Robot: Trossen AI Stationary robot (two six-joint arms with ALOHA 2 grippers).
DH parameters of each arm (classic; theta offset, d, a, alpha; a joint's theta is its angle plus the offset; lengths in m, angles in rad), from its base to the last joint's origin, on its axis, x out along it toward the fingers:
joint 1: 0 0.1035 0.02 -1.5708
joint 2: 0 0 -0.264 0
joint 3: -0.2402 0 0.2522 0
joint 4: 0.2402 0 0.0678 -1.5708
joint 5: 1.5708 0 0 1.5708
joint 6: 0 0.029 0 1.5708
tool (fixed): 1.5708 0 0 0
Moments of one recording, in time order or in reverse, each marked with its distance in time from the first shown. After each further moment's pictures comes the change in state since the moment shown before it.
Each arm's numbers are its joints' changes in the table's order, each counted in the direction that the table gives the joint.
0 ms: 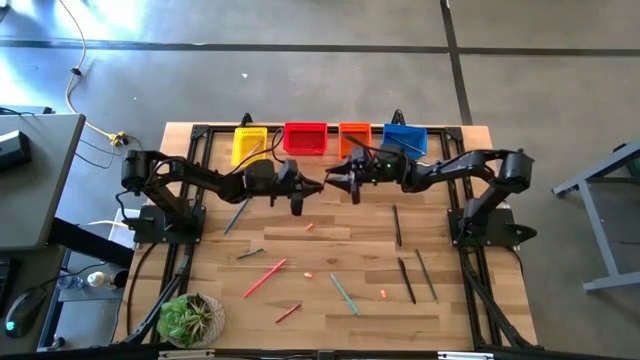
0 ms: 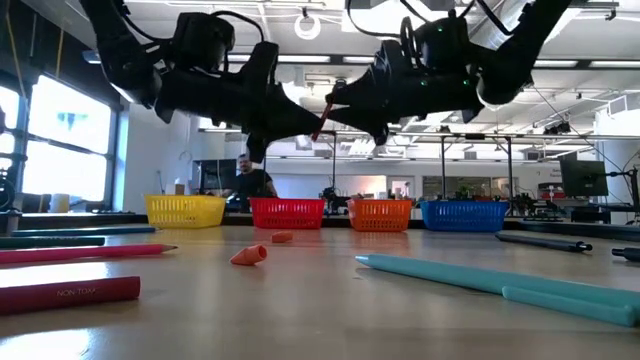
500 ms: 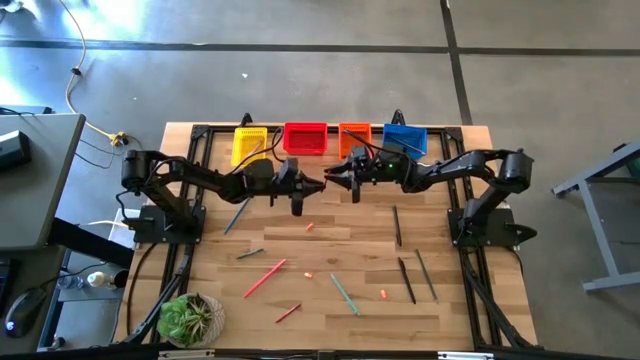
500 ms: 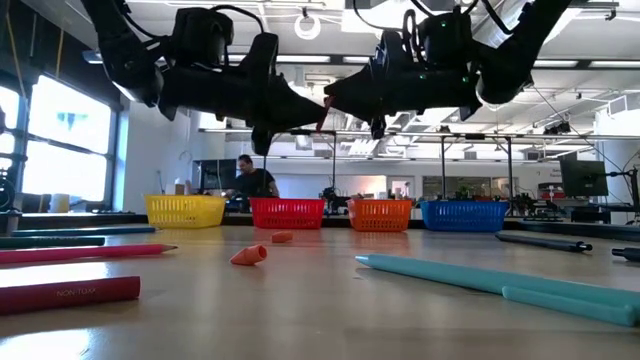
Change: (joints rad) left arm -0.003 0.000 -0.012 -0.038 0.009 0.029; right arm 0.001 0.000 -0.002 -0.066 0.005 0.037
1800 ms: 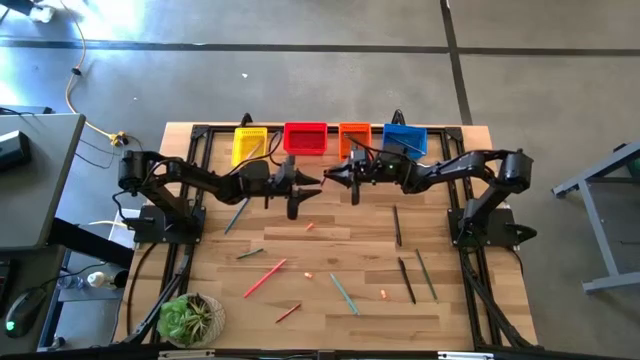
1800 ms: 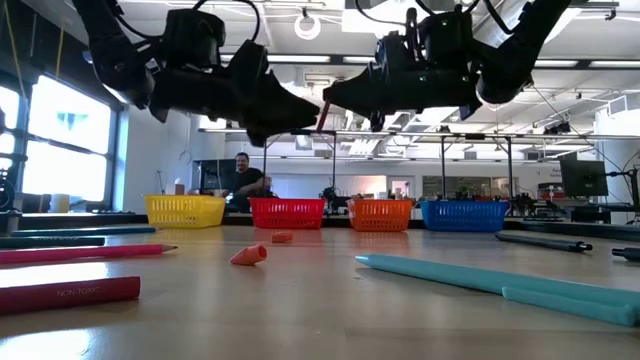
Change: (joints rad) left arm 0.009 -0.024 0.052 -0.026 0.009 0.233; right arm 0.018 0.001 0.002 -0.013 0.022 -0.162
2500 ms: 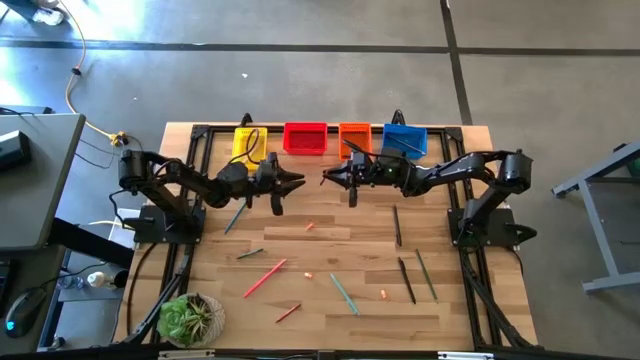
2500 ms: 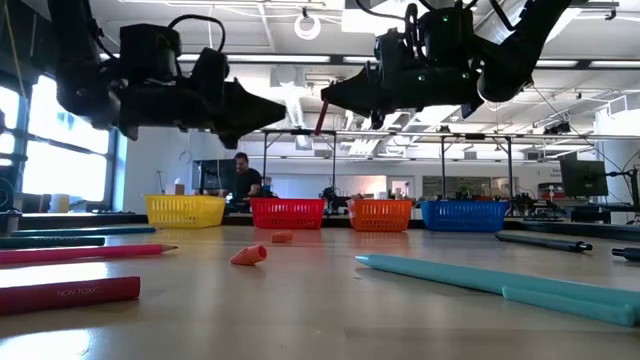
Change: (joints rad) left arm 0.072 0.000 0.221 -0.392 0.006 0.000; right arm 0.030 0.000 0.000 0.001 0.079 -0.065
